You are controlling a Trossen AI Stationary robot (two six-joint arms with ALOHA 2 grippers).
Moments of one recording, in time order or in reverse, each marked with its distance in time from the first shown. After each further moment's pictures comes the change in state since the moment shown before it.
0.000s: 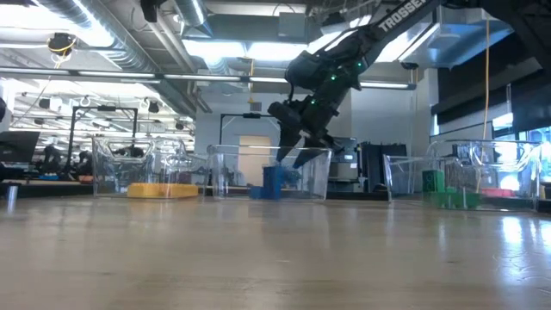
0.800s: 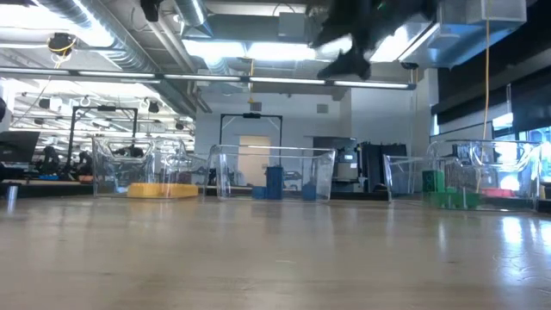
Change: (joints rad) left arm 0.000 -0.010 0.000 -0.038 0.086 -0.009; right arm 0.200 -0.639 -0.335 0.111 -0.107 -0.094
